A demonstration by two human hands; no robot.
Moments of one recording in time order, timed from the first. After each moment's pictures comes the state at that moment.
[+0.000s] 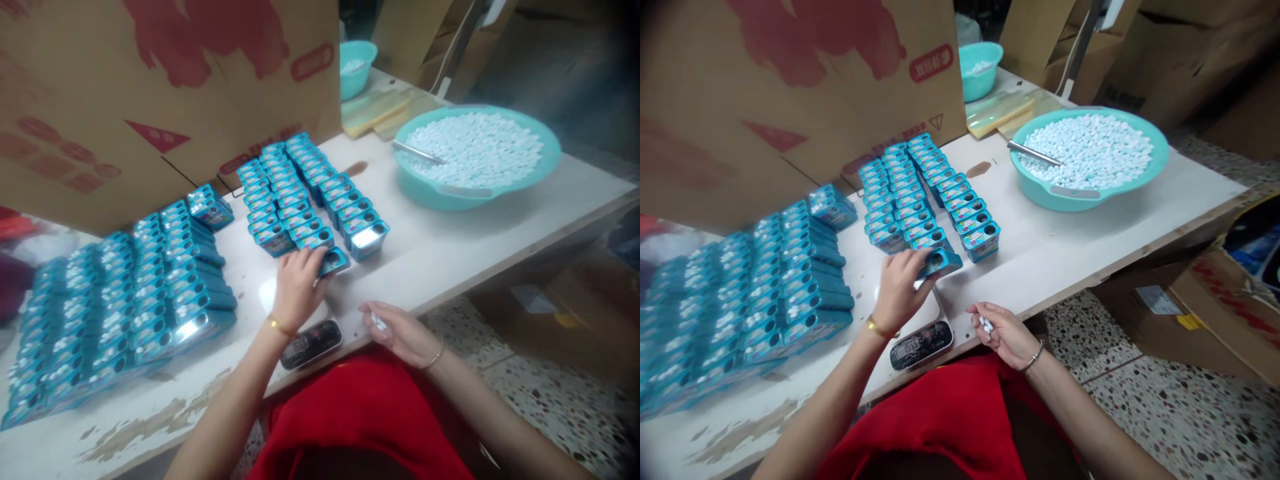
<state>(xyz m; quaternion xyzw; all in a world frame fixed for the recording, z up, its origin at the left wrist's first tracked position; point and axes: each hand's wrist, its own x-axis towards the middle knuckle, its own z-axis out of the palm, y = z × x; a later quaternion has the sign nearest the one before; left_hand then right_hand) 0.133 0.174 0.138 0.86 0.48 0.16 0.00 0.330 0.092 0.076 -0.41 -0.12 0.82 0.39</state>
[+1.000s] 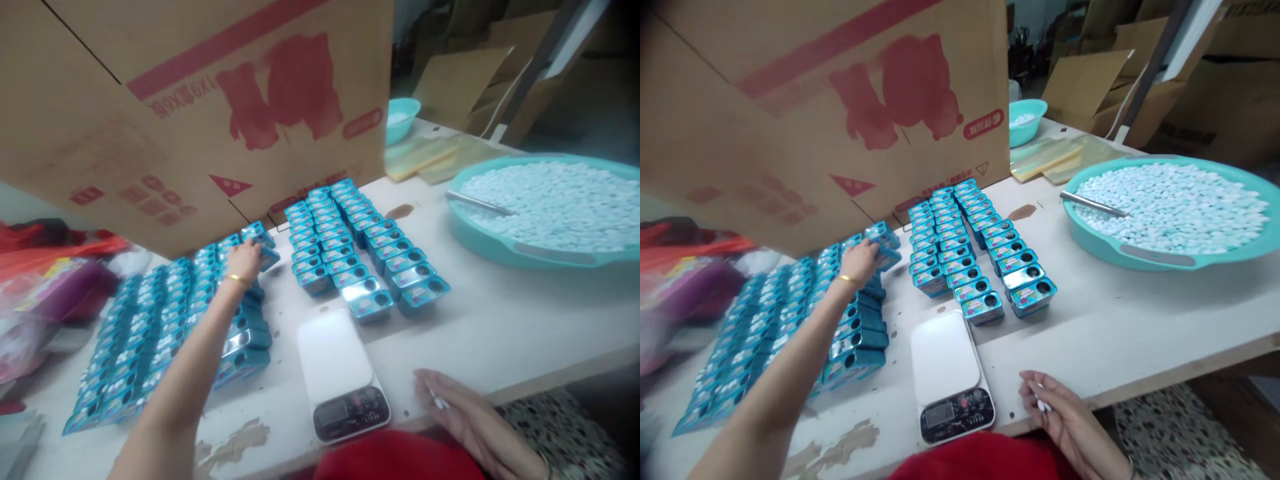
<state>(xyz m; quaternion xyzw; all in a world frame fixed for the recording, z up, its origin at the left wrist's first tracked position) -0.052 0.329 0.173 0.71 0.69 -0.08 -0.11 0.330 0.094 0.068 -0.49 -0.03 0.78 0.38</state>
